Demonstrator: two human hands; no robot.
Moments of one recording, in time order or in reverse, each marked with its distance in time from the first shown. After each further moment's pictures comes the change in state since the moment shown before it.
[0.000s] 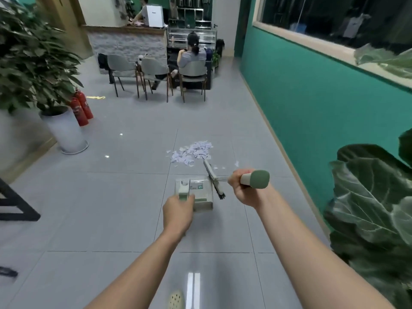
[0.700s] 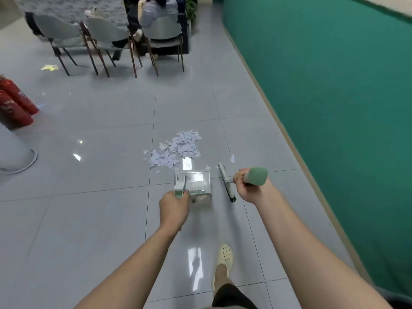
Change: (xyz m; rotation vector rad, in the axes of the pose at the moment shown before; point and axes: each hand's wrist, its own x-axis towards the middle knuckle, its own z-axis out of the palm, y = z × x) left_hand 0.460 0.082 0.208 0.231 -0.144 -0.098; right_hand 0.449 -0.153 0.085 0.208 0.345 0.165
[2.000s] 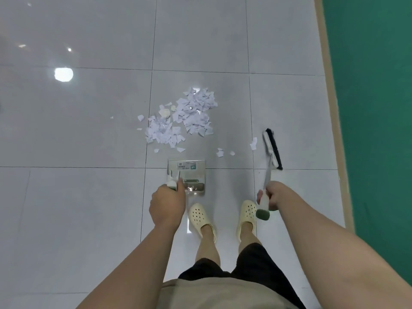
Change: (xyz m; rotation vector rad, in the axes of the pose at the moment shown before) left_hand 0.433 0.086 0.098 0.409 0.087 -0.370; right_hand 0.480 -0.164 0.168 -0.936 0.792 0.300
